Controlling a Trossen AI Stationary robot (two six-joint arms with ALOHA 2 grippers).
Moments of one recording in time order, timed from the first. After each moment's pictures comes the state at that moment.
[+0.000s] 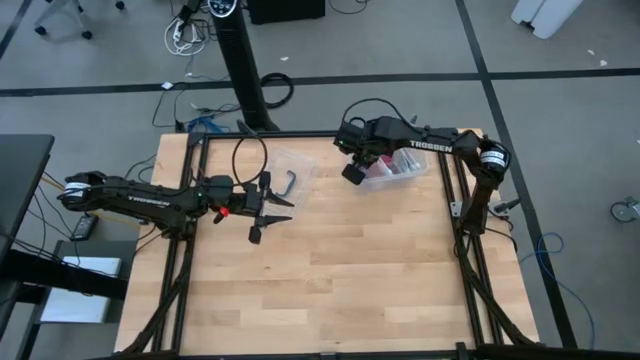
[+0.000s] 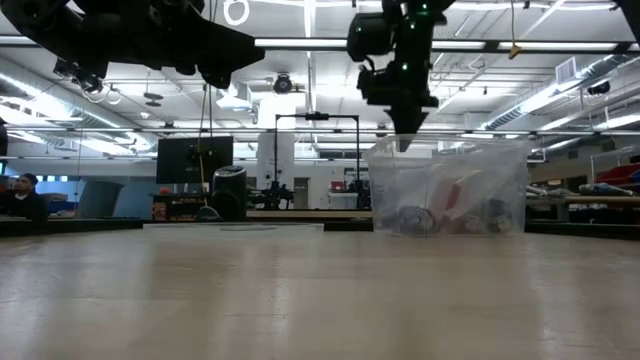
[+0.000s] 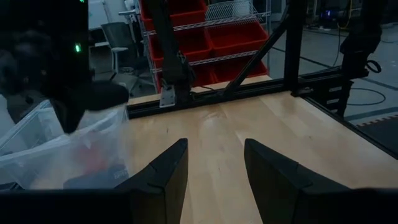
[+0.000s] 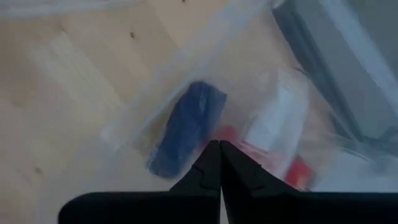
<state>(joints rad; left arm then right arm) 0.06 1.04 0.42 0.55 0.17 0.15 -0.35 1.80 1.60 -1.14 0.30 0.21</state>
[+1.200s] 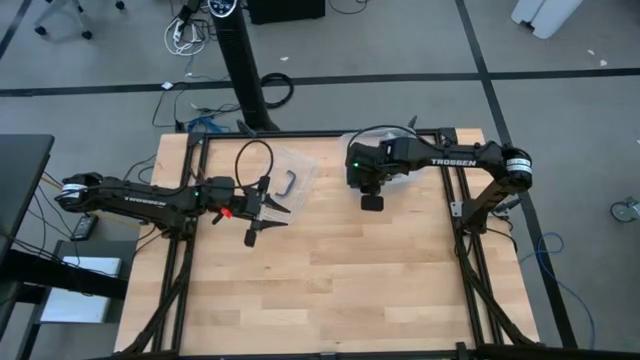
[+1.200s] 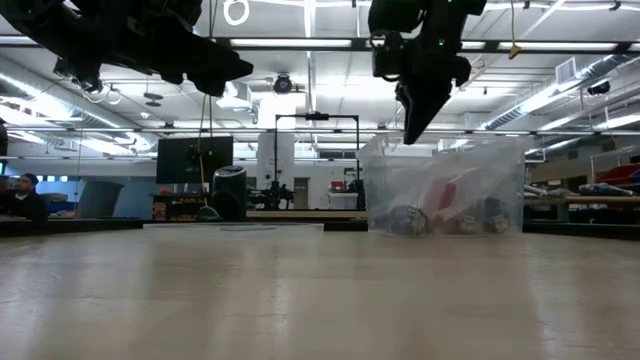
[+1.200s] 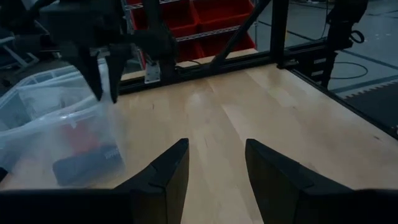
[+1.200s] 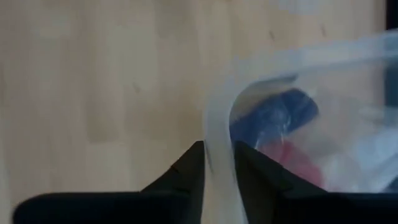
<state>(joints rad) 0.06 0.99 0.42 0.39 0.21 0.18 -0.21 1.60 1.35 -0.97 0.09 -0.20</state>
